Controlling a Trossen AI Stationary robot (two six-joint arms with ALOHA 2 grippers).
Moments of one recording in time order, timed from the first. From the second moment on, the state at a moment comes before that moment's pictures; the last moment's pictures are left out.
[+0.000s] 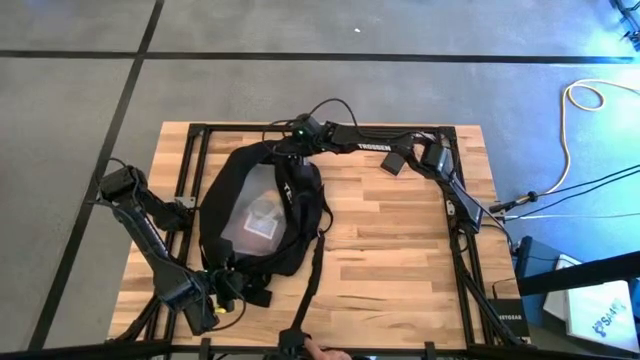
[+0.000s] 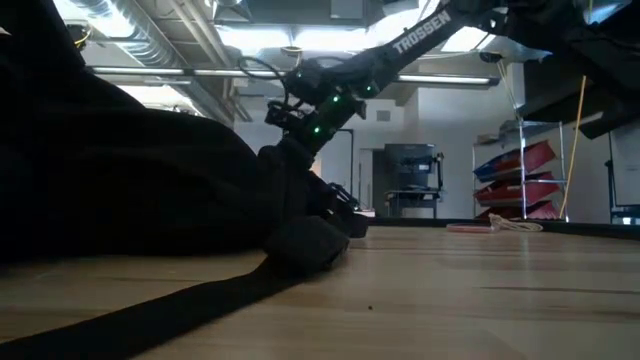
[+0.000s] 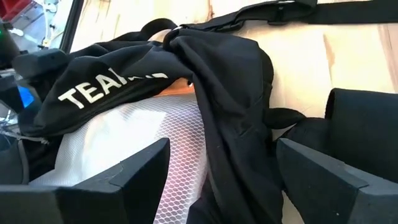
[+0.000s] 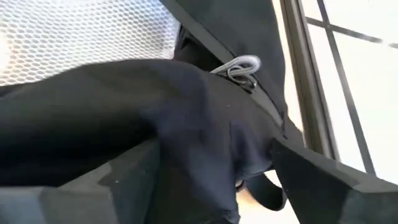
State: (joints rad) left arm -0.98 1.57 1.07 -1.00 -0.88 -0.83; right arm -0.39 2.29 1.82 -0.29 -0.12 -0.47
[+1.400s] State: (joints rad) left arm -1.05 1.57 0.85 -0.70 -0.84 -1.24; right arm -0.15 1.95 1.62 -0.93 -0.09 -0.24
